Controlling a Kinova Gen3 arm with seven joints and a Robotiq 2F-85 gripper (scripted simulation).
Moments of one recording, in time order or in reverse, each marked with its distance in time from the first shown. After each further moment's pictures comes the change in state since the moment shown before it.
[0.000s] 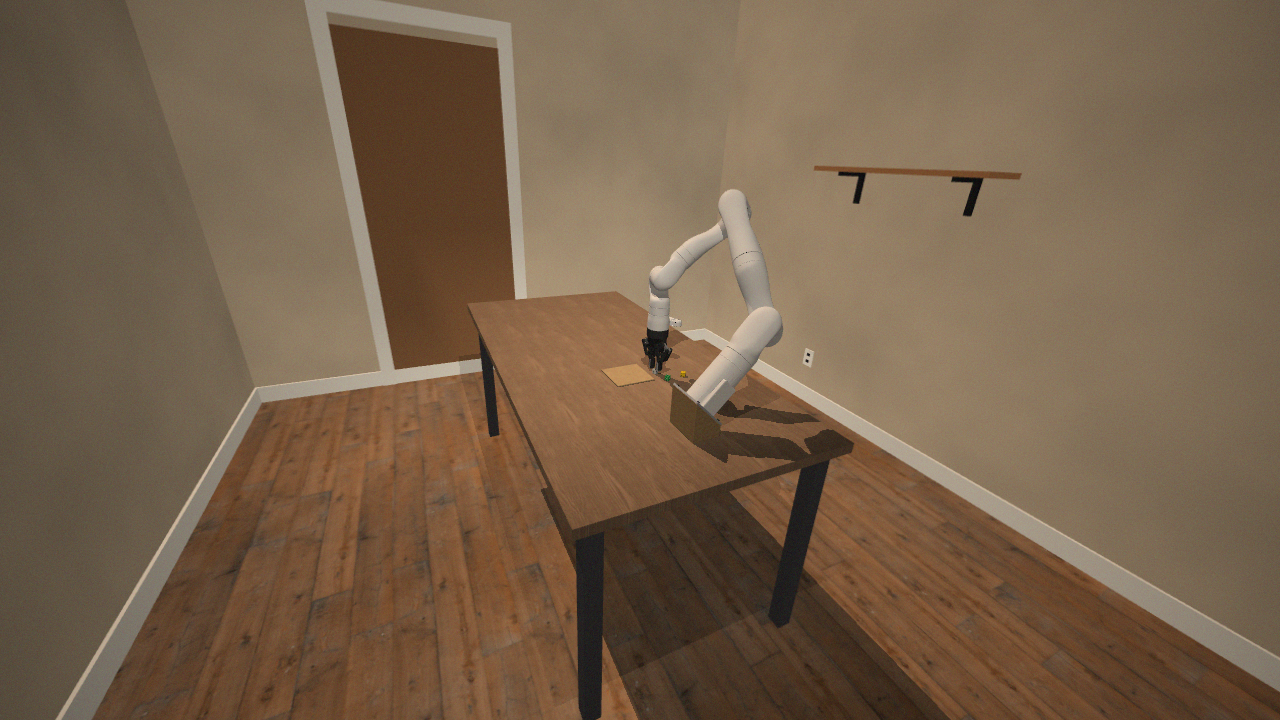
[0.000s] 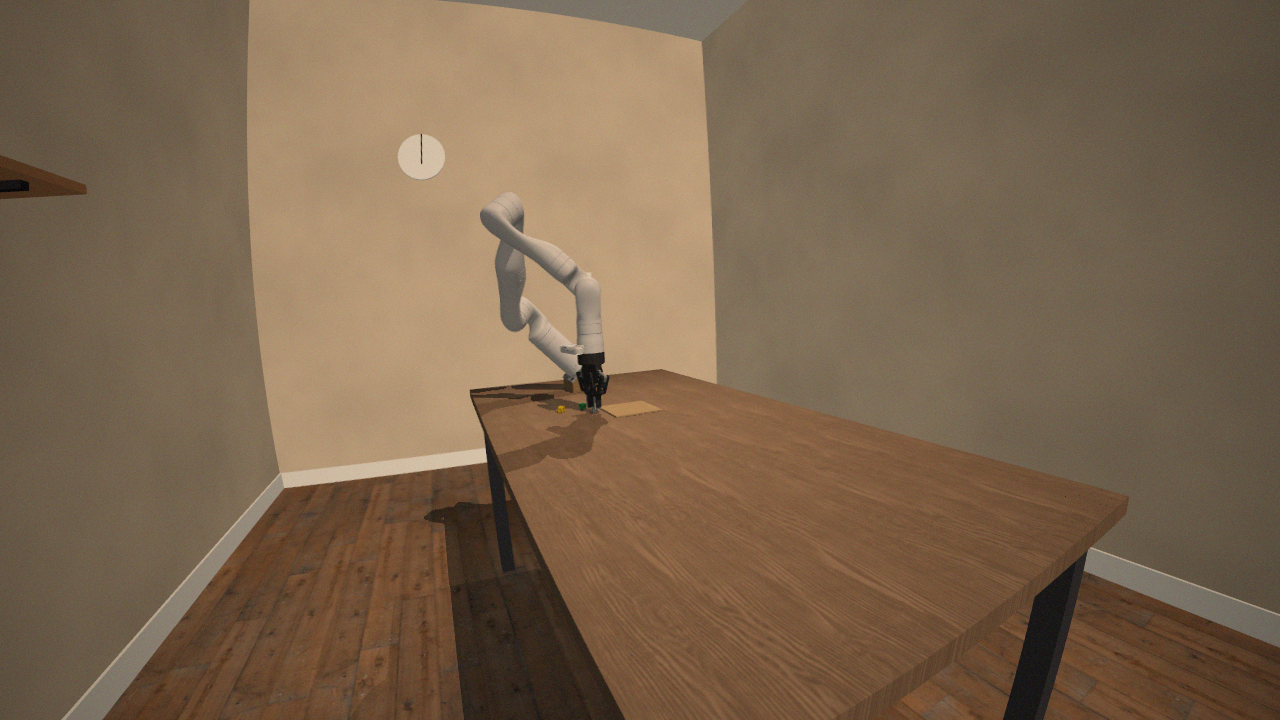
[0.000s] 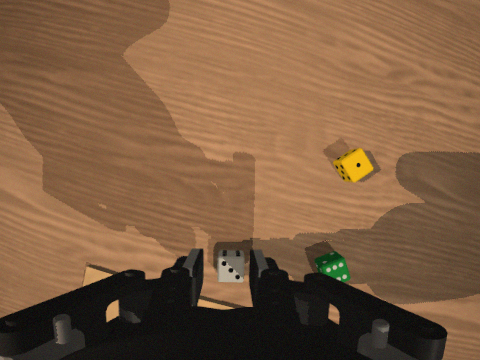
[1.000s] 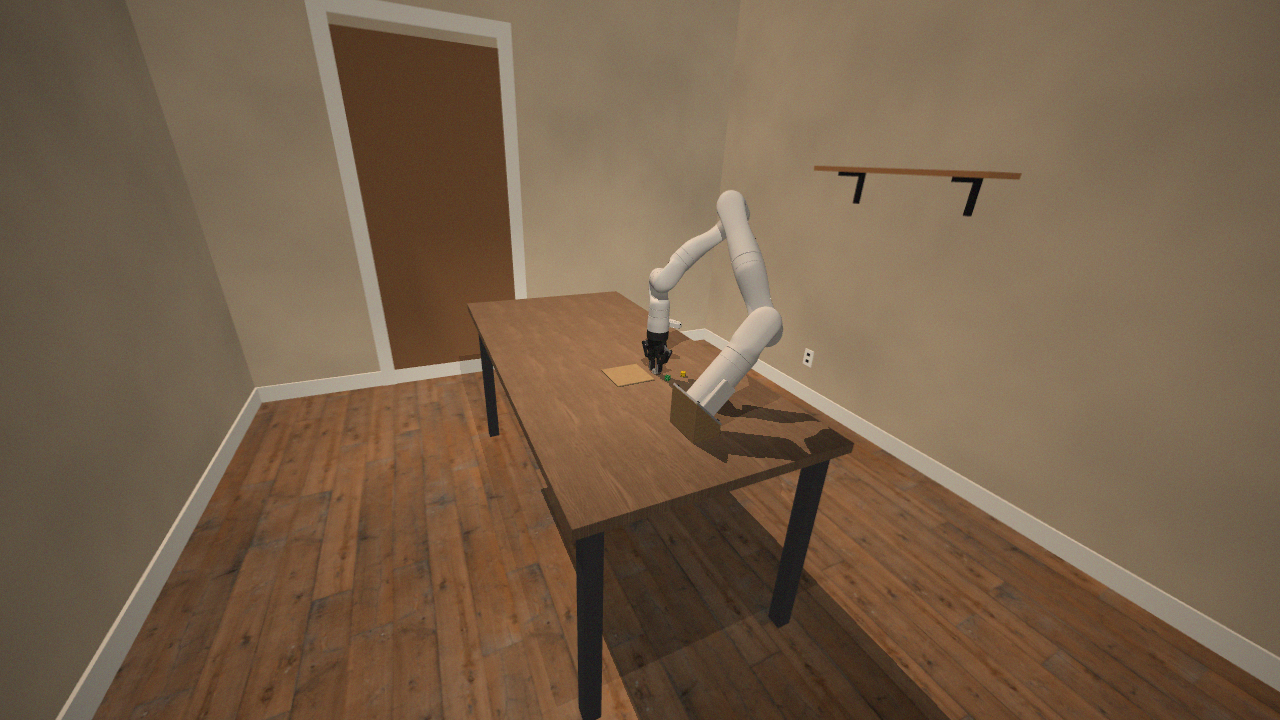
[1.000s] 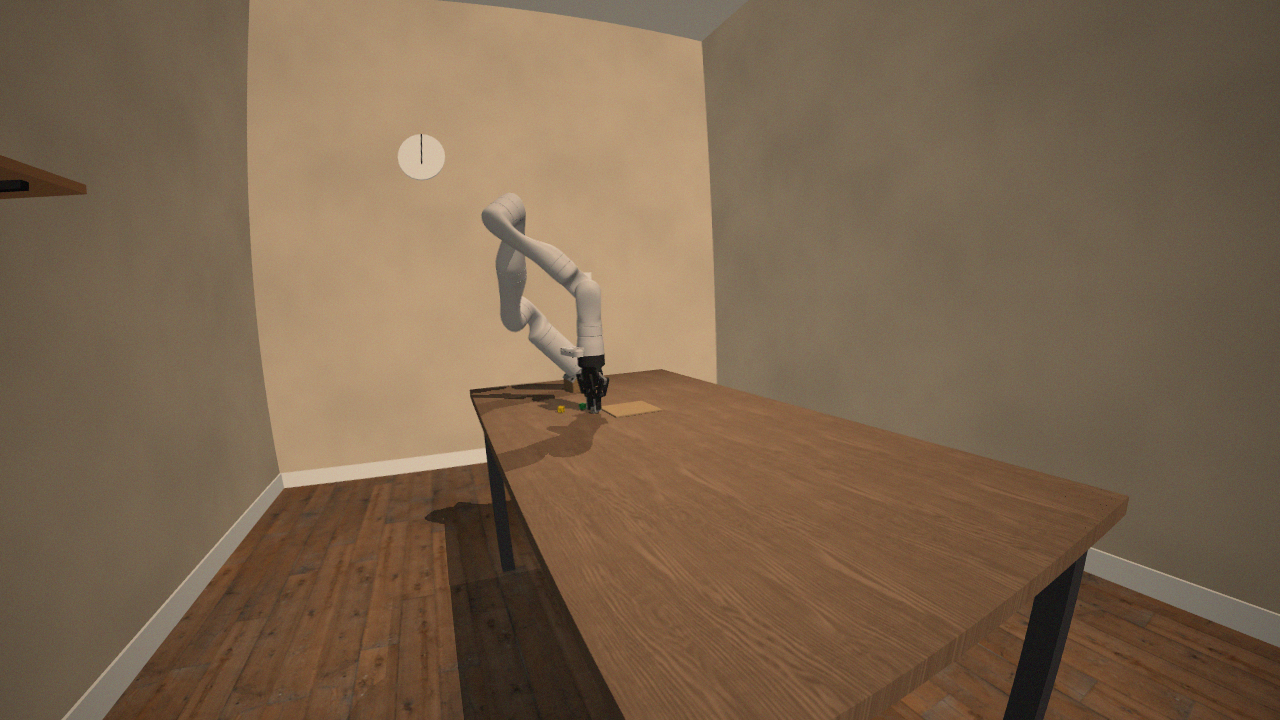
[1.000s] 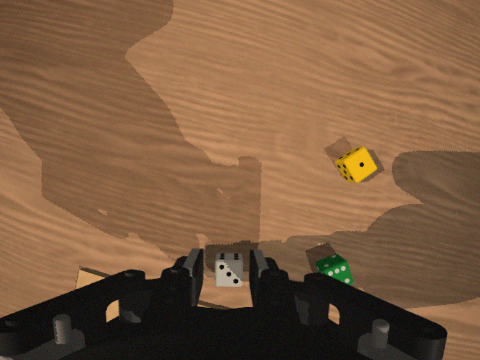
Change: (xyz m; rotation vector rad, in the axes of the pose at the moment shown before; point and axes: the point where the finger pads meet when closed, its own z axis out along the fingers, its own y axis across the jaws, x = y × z) arm 0.000 0.001 0.007 -0.004 0.001 0.000
